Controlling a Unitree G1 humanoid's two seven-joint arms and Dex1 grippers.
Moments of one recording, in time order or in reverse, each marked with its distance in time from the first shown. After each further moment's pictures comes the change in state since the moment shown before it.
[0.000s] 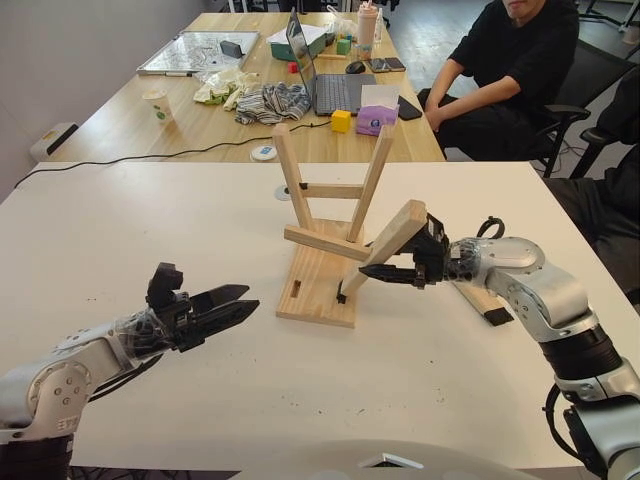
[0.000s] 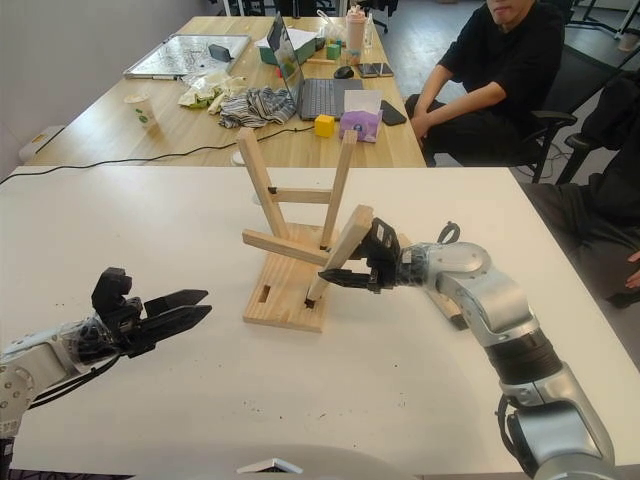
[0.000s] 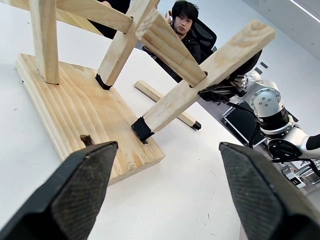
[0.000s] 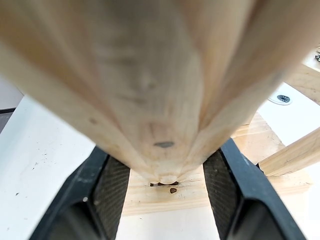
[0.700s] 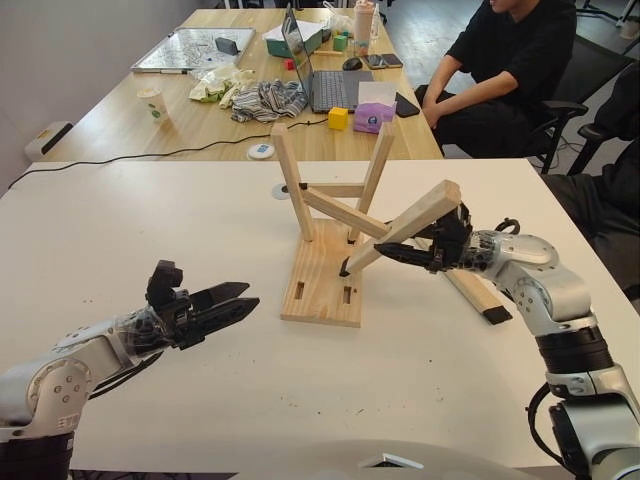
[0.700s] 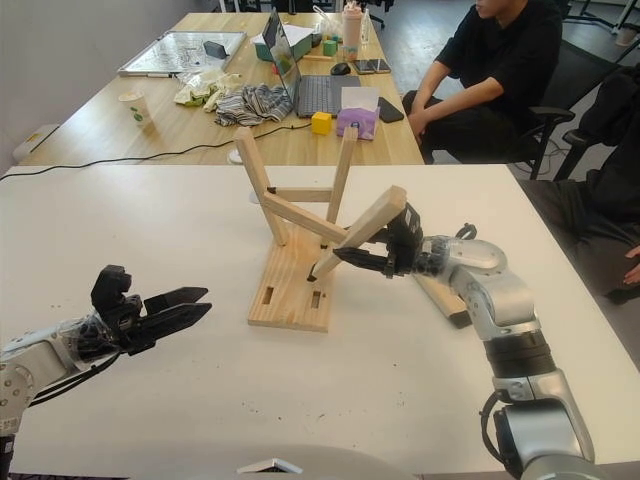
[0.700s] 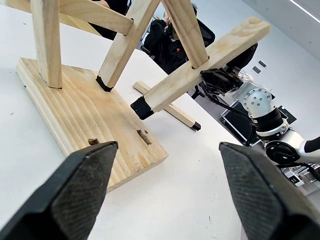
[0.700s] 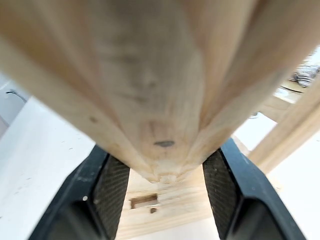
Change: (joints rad) left arm -0.011 -0.001 0.002 0.000 -0.001 0.000 0.000; right arm 0.017 0.081 -0.162 0.095 0.015 -0.102 0.114
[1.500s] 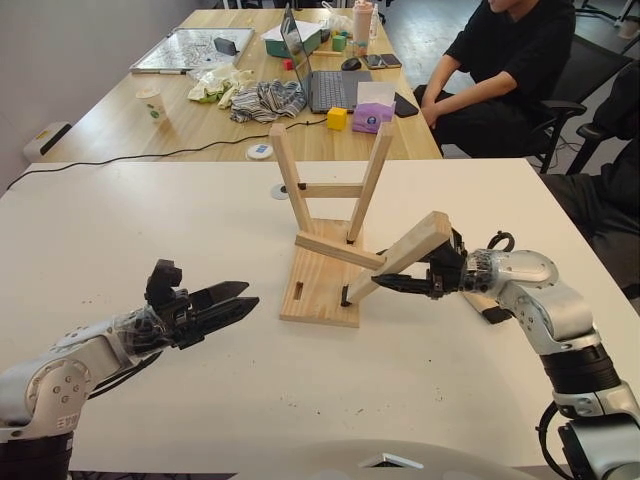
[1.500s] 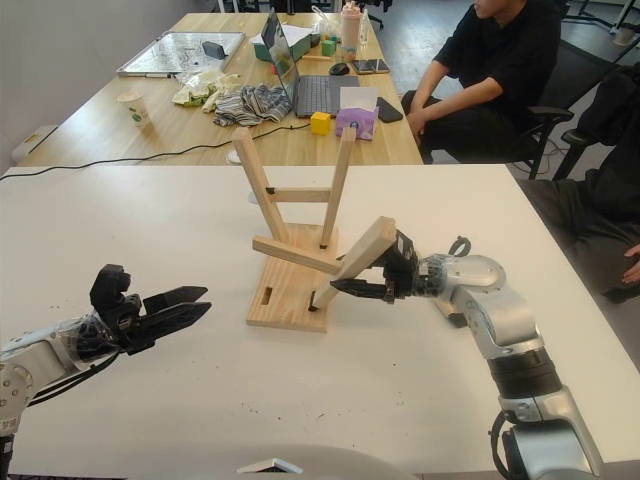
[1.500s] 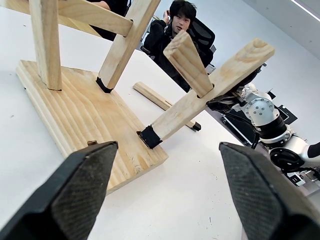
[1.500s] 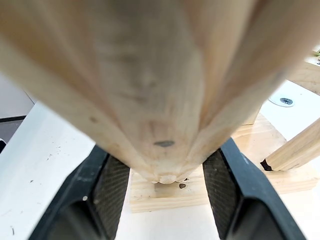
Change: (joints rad) left arm 0.000 0.000 0.005 -0.006 -0.001 0.001 0.005; right arm 0.078 -0.021 0.048 -0.039 -0.078 -0.083 0.050
